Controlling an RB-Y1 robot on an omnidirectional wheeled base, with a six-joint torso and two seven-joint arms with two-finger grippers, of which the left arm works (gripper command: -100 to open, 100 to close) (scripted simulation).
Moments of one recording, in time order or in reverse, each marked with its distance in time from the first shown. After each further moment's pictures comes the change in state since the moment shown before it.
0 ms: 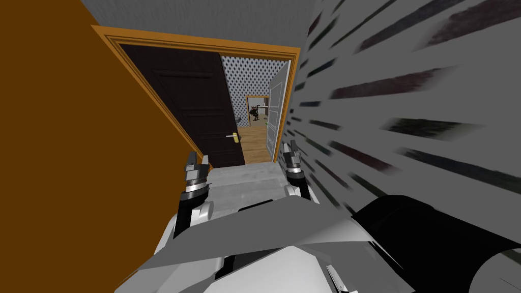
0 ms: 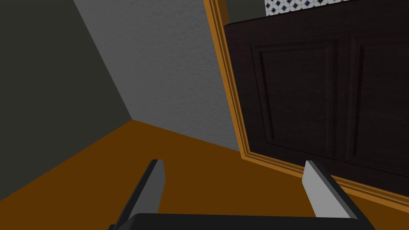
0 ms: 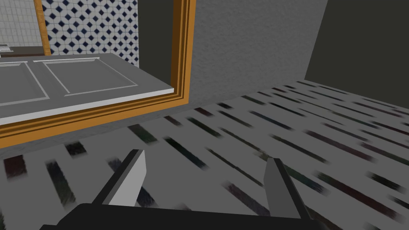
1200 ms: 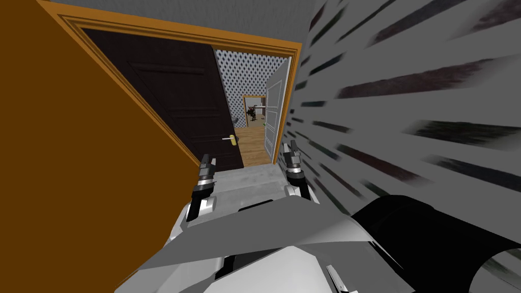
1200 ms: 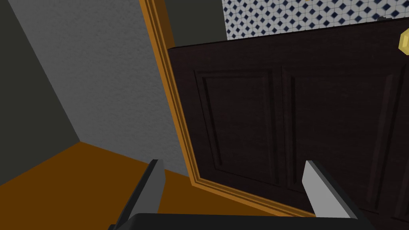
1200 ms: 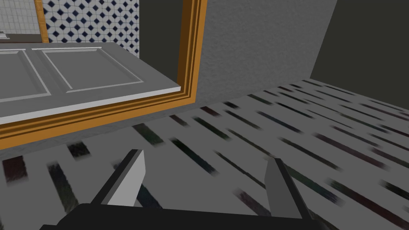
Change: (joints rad) arm -0.155 0.061 0.027 0.300 0.013 -0.008 0.052
